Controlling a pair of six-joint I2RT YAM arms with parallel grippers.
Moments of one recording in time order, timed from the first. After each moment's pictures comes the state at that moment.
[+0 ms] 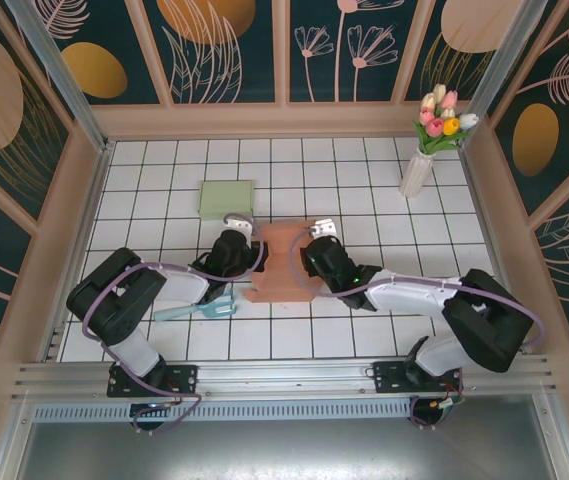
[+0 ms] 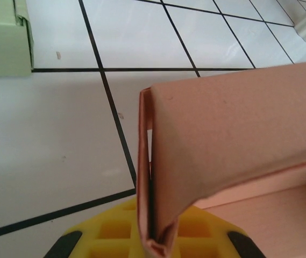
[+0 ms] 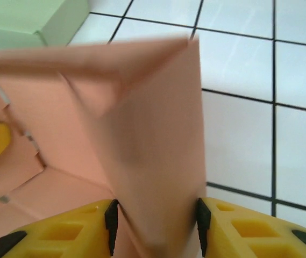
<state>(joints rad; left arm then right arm) -0.68 1.67 0.56 0.58 -0.03 -0.53 0.89 1.43 0.62 0.14 0.49 0.35</state>
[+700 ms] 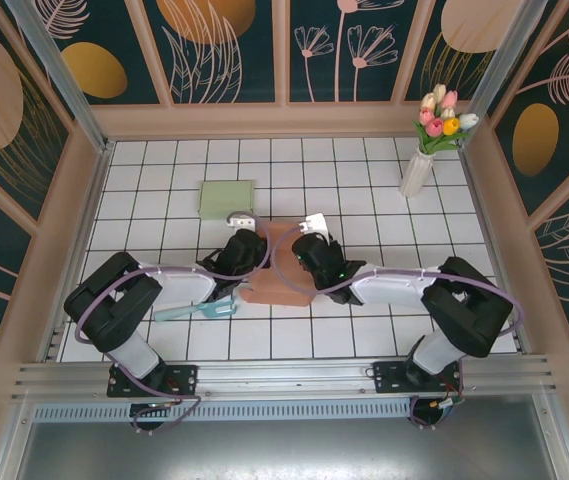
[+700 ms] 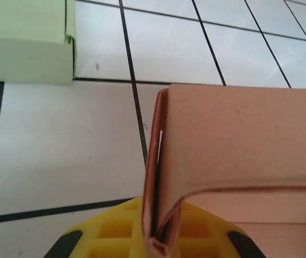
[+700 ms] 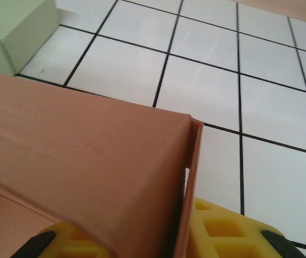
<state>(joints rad) -0.76 1.64 0.65 0.37 -0.30 -0.63 0.92 1.55 0.72 0.14 0.69 0.29</state>
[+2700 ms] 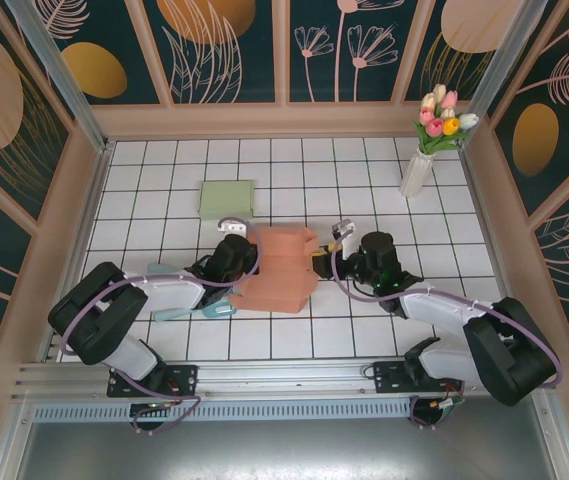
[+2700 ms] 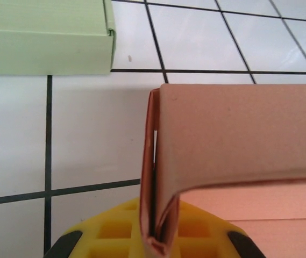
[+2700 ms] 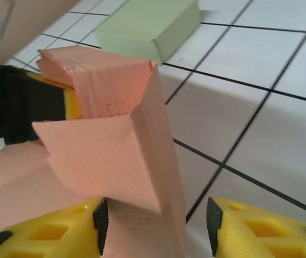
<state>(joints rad) -0.73 1.53 0.55 0.37 -0.27 -0.54 0.56 1.22 0.37 0.41 -0.34 0.20</state>
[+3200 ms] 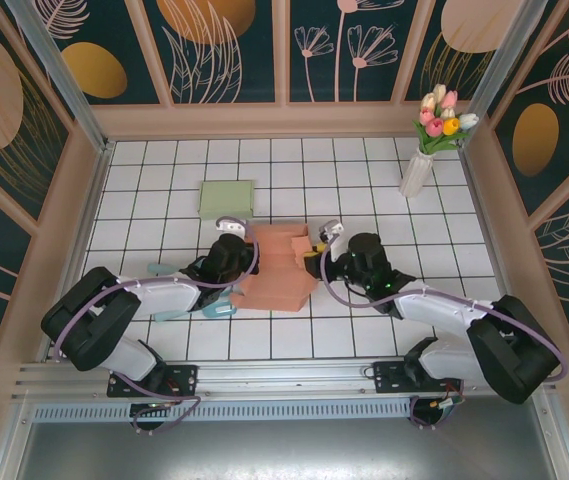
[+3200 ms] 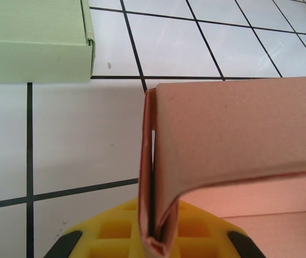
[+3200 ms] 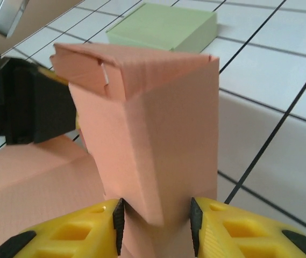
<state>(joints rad) -0.72 1.50 0.53 0.39 -0.21 -0.54 0.69 1.22 0.44 0.36 -0.16 0.16</state>
